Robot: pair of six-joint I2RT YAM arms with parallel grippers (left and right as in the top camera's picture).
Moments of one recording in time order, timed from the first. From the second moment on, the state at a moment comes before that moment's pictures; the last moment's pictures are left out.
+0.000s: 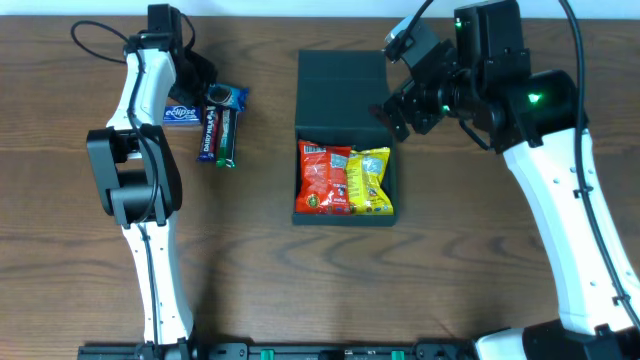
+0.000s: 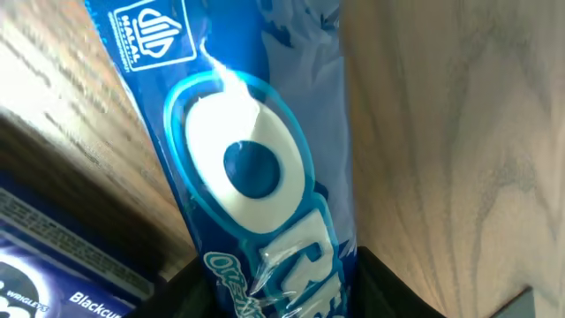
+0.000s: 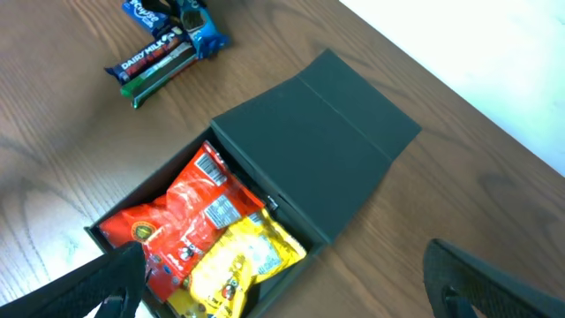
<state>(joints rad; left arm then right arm) 0.07 2.48 2.15 -0.90 0.19 -0.96 0.29 1.60 1.79 -1.05 -0.29 -0.37</state>
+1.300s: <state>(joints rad) -0.65 2.50 2.70 -1.65 -0.03 -0.53 -0.15 1.60 1.79 -1.08 -0.25 -0.36</state>
